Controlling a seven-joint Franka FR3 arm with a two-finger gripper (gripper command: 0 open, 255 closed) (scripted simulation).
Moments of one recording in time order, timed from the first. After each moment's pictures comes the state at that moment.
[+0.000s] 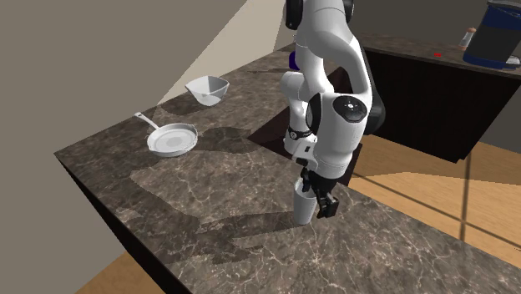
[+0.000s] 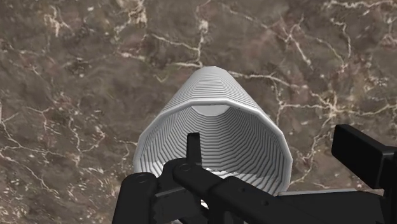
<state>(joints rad) -0.01 0.05 0.68 -2.16 -0.12 2.14 1.25</state>
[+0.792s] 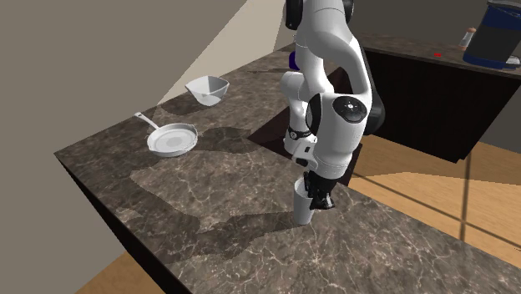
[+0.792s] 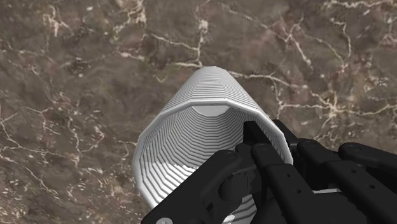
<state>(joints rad) -0.01 0.05 0.68 -2.16 -0.12 2.14 1.25</state>
